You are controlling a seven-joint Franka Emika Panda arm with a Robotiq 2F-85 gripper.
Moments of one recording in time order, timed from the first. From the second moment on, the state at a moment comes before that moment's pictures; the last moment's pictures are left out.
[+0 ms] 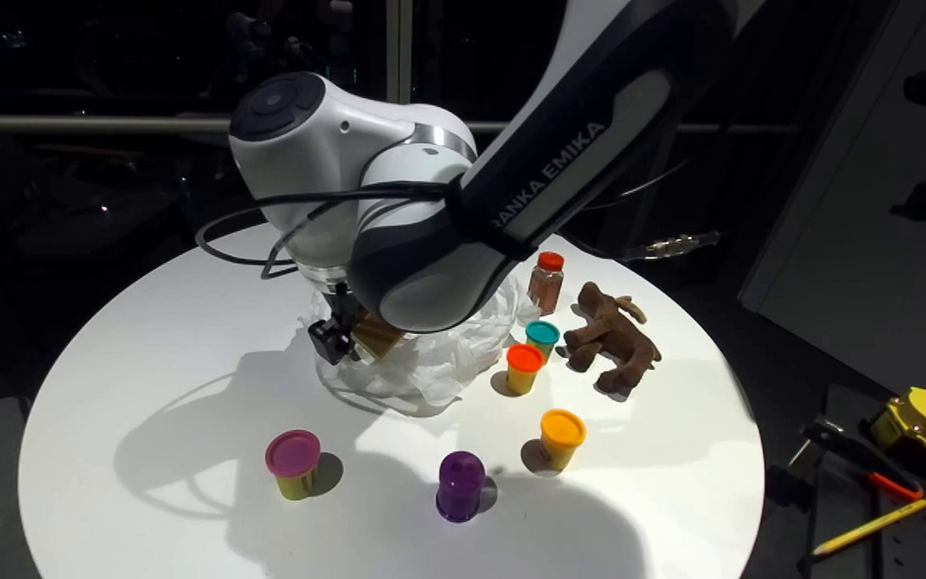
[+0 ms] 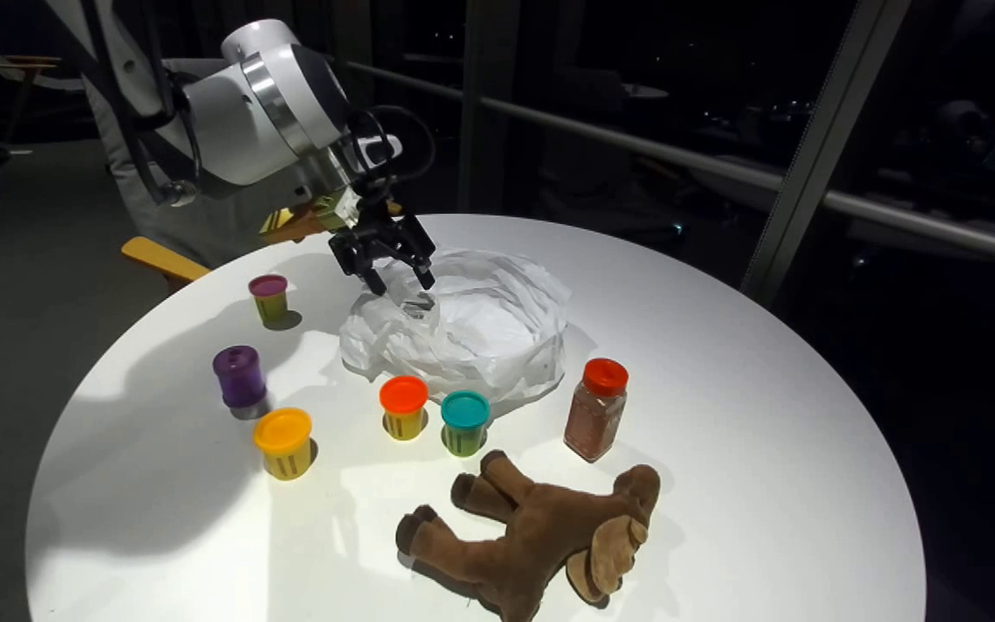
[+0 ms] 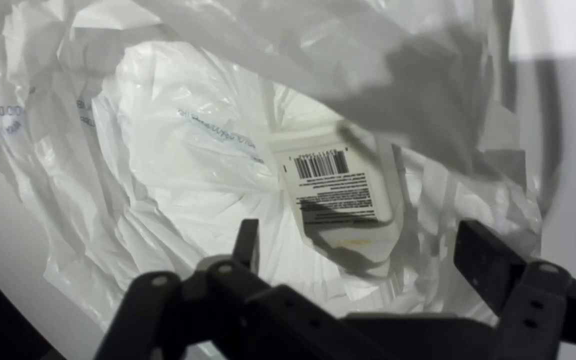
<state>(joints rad) 0.39 0.89 -0.09 -1.52 -0.64 2.41 0.73</state>
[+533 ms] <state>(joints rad) 0.37 0.89 -0.12 -1.50 -0.54 2.42 0.72</state>
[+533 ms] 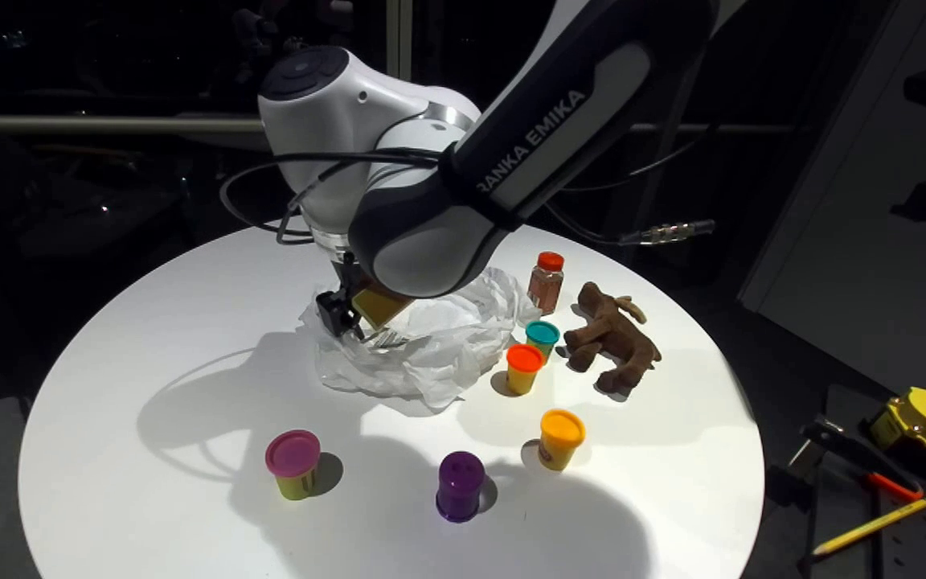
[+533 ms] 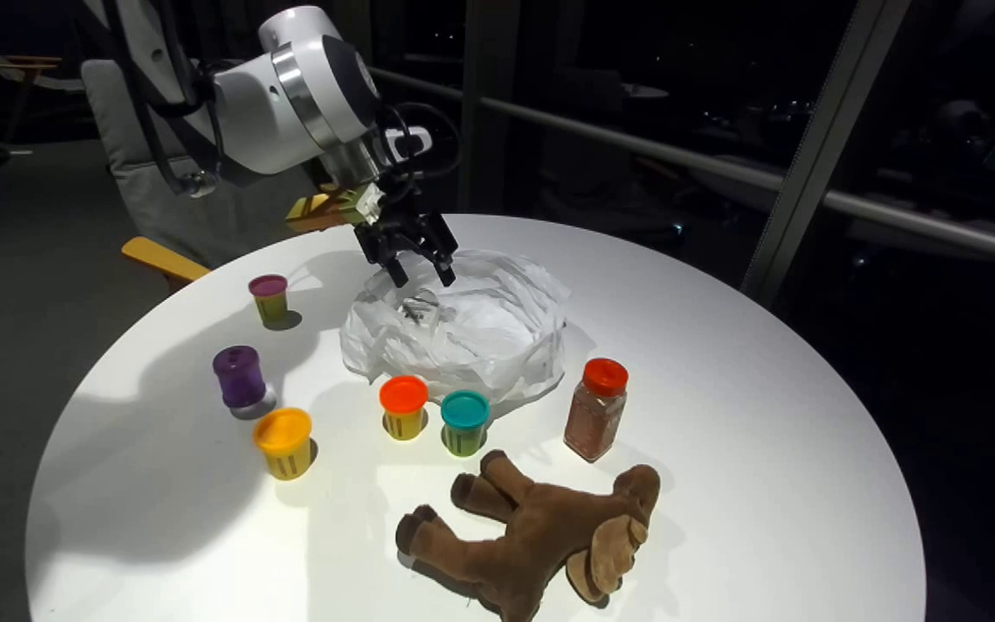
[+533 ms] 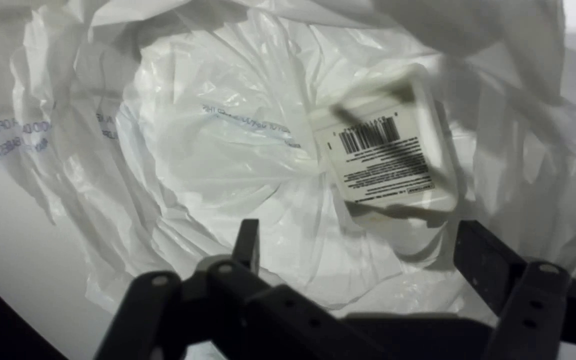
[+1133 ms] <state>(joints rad) 0.34 0.89 -0.12 -1.50 -0.45 2.50 0.62</state>
